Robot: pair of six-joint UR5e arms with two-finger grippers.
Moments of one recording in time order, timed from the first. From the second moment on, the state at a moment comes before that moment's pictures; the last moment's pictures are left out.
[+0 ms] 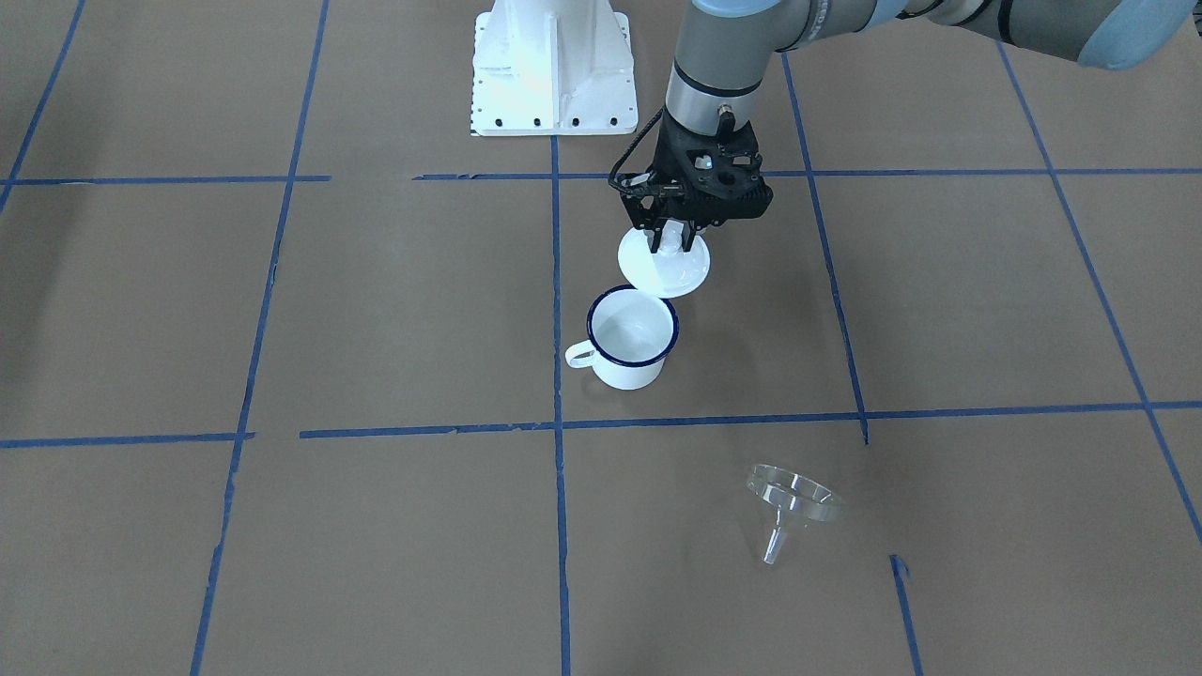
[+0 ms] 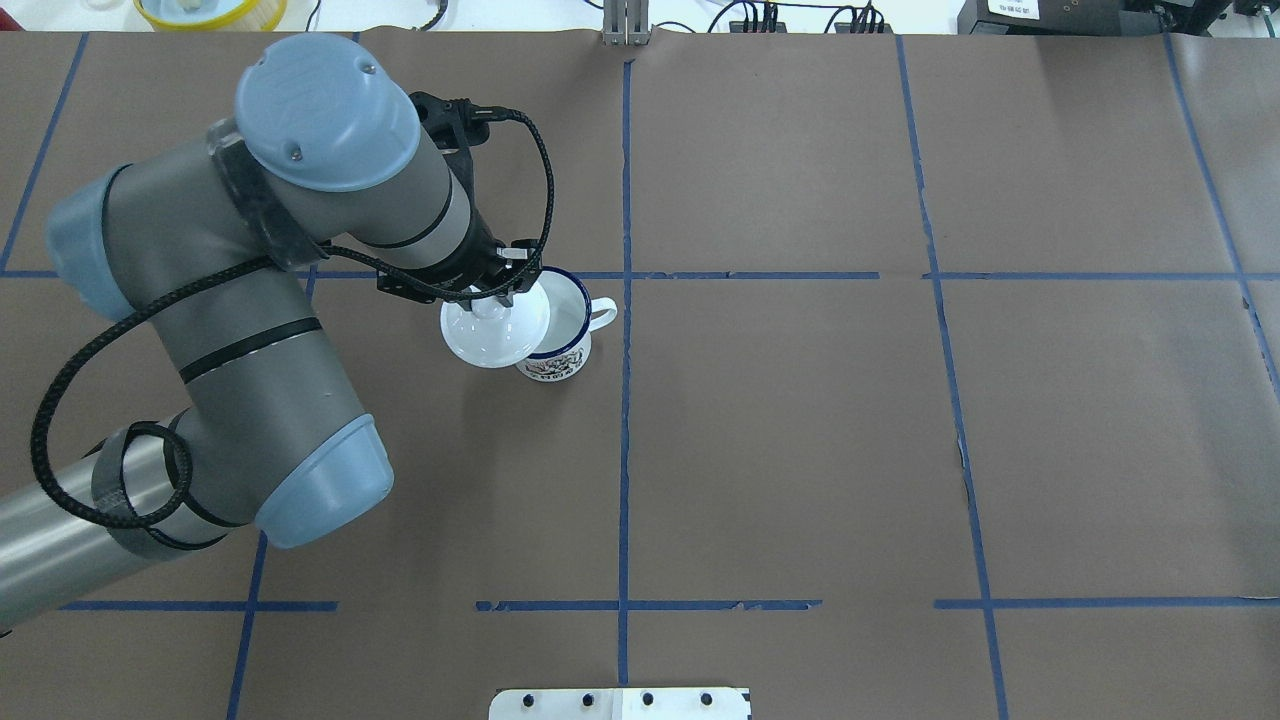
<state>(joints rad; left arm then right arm) -0.60 -2.24 -1.91 -1.38 -1.90 -1.24 1.57 -1.68 1.65 -1.57 2.29 0.01</state>
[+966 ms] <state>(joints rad) -0.46 -2.15 -1.77 -1.58 -1.83 -1.34 1.57 -1.68 1.65 -1.57 2.29 0.01</state>
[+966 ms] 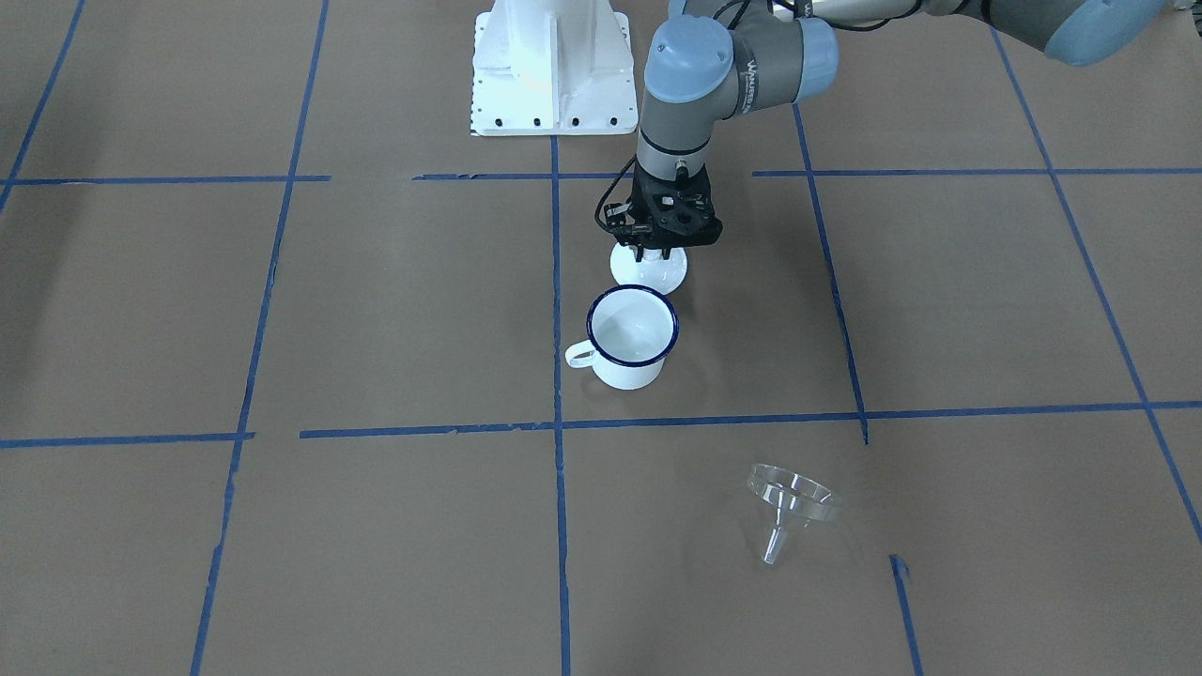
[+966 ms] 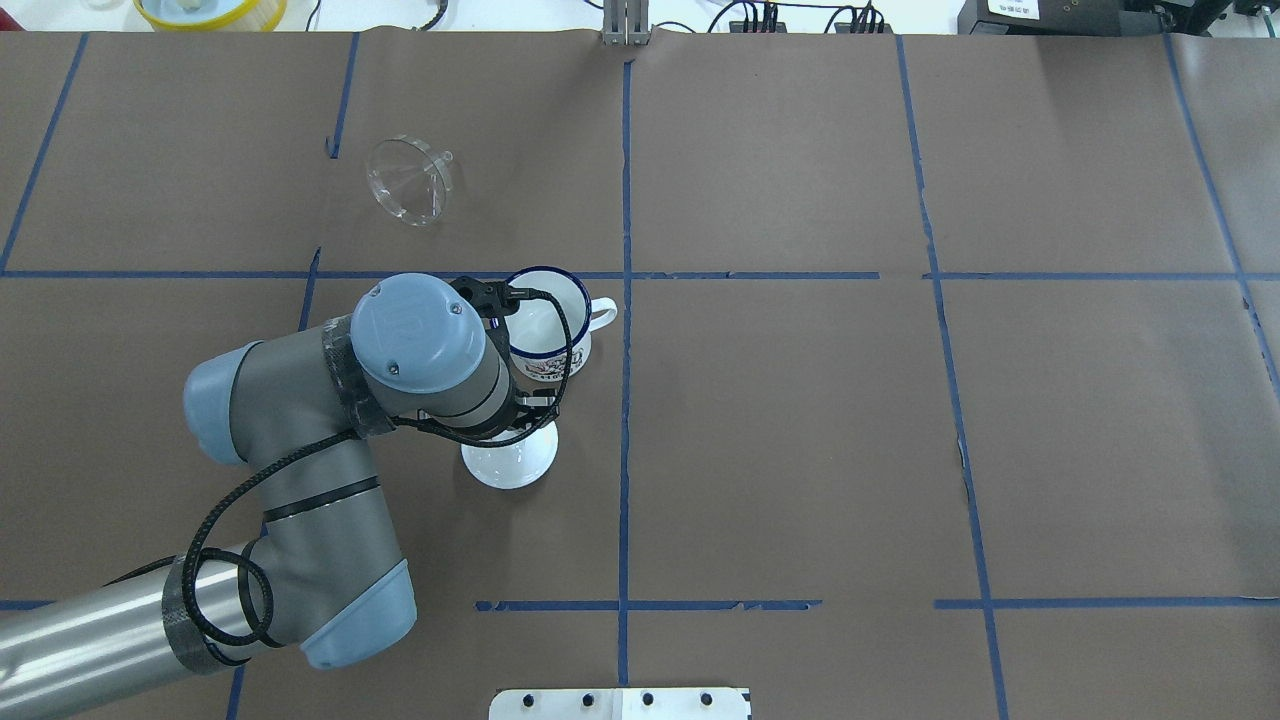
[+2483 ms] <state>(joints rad) -0.76 -2.12 -1.89 -1.67 -1.84 -1.34 1.57 -1.68 1.65 -1.57 2.29 0.01</state>
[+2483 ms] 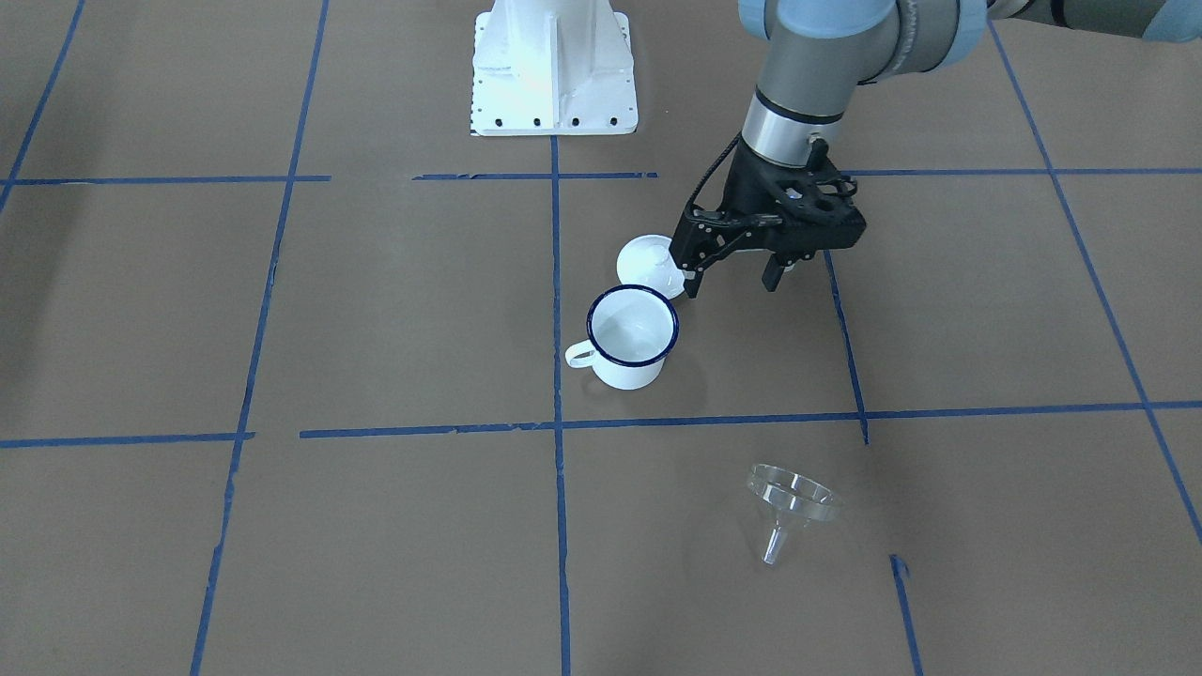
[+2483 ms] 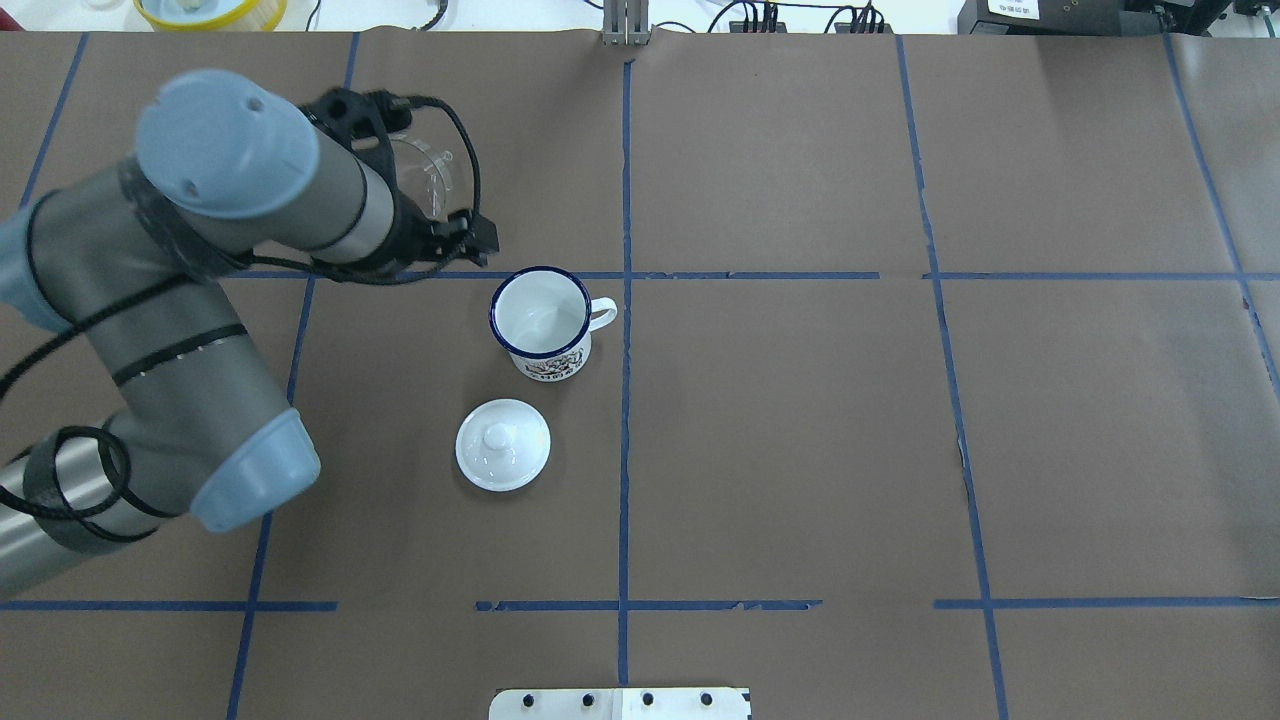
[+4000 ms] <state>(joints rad) -0.82 -2.10 -1.33 -2.48 -1.62 -2.28 1.57 -1.68 1.65 -1.57 2.29 0.01</state>
